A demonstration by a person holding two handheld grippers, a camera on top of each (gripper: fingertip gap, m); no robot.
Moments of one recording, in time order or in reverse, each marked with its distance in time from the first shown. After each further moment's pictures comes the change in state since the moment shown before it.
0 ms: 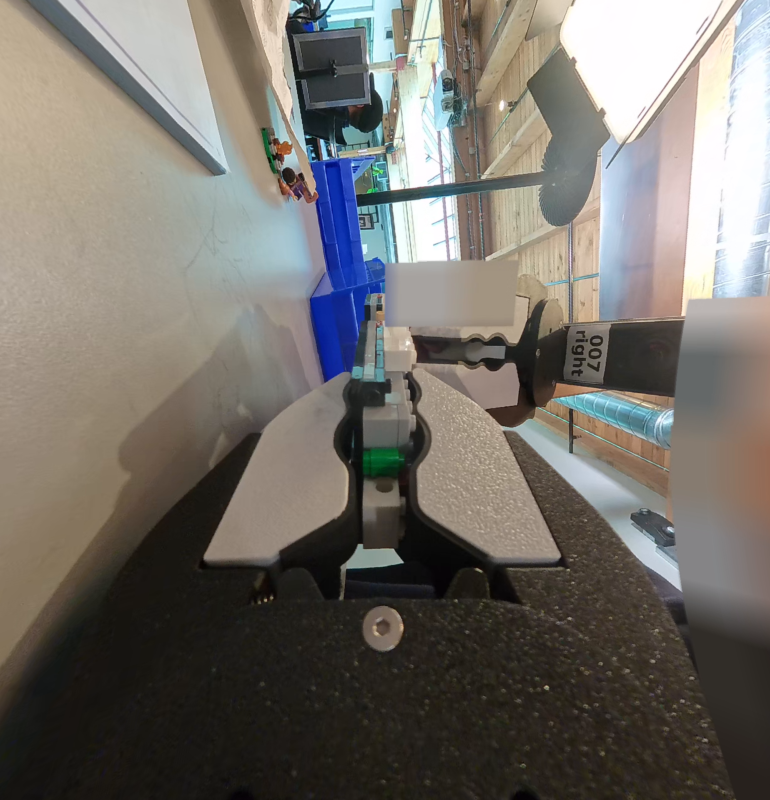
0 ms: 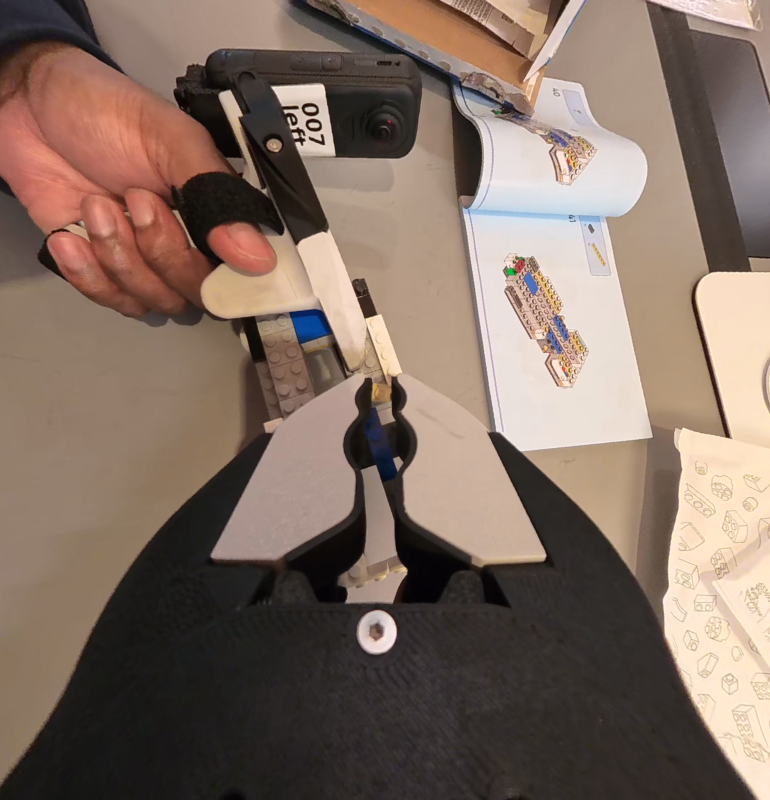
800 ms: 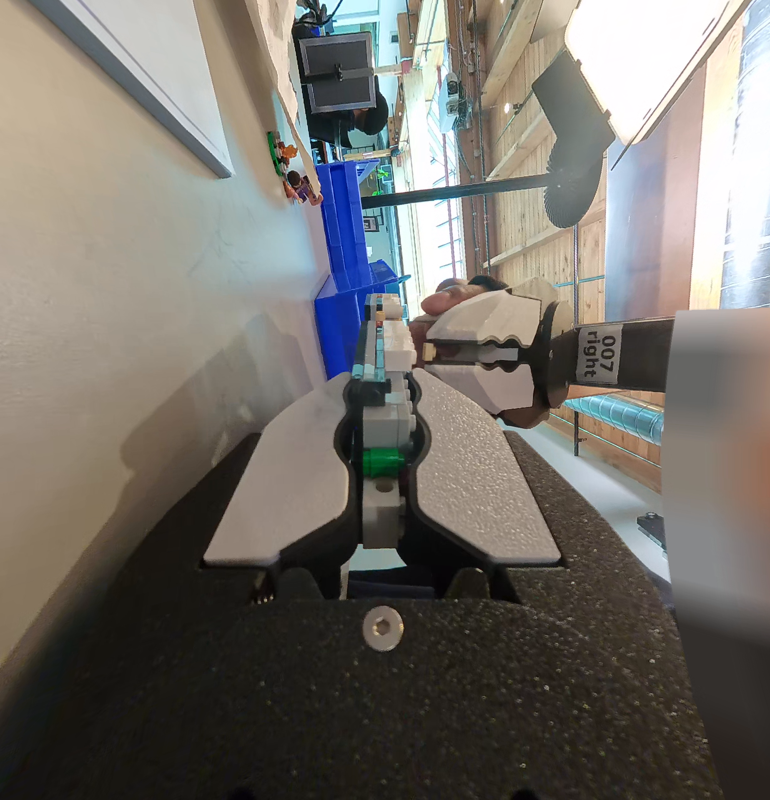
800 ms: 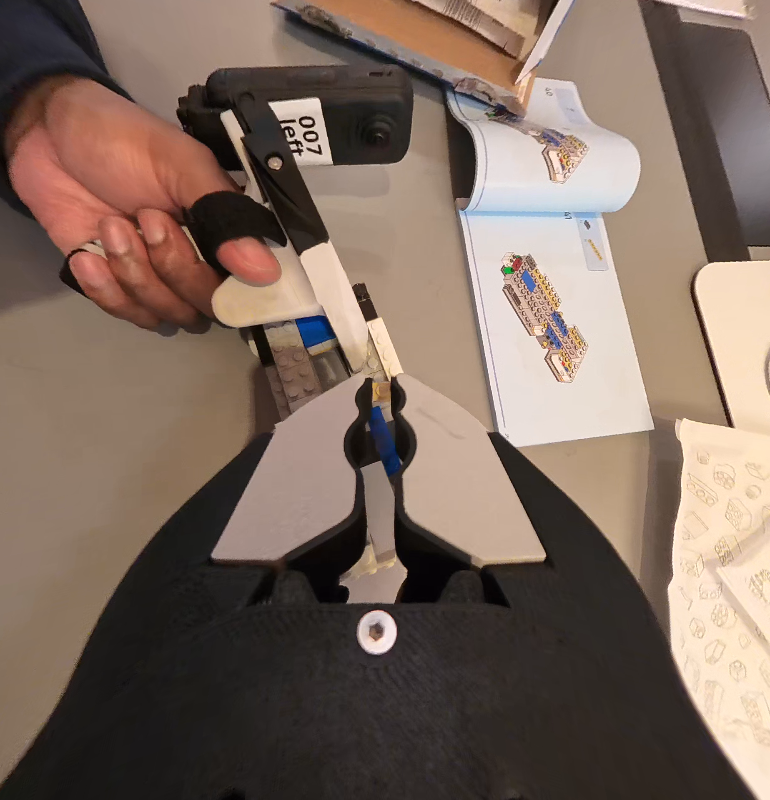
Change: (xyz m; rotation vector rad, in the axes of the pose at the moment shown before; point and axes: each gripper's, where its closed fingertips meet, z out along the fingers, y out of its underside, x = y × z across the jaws) left arm -0.001 -0.001 0.000 0.005 -0.012 0.003; right arm 0.000 -0.004 -0.006 0.001 -0.002 0.035
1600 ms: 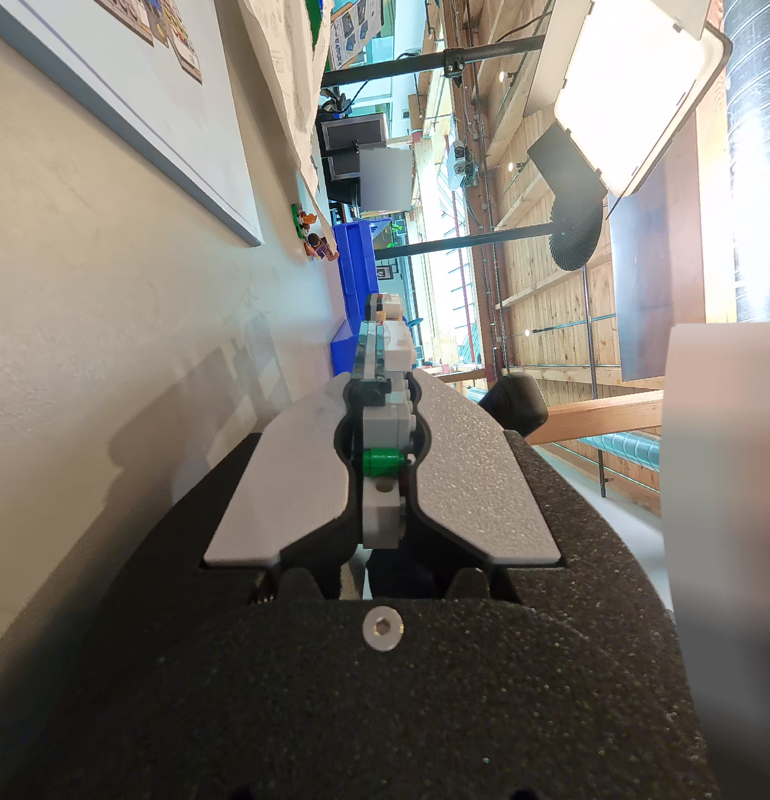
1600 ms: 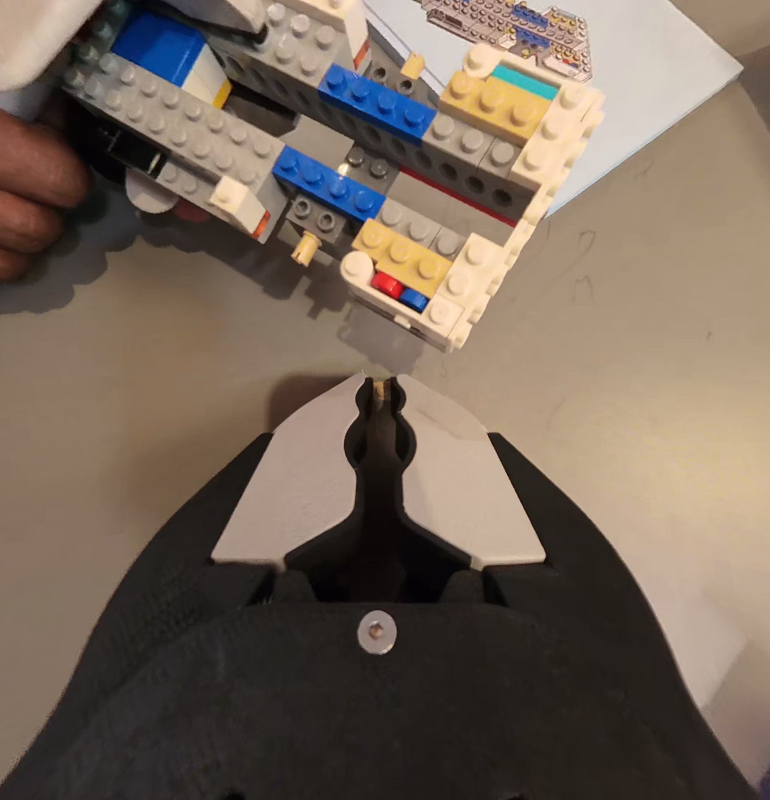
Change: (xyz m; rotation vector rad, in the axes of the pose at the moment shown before) left arm -0.001 -0.021 -0.011 0.118 -0.036 0.036; right arm -0.021 0.097 0.019 -0.056 0.238 0.495
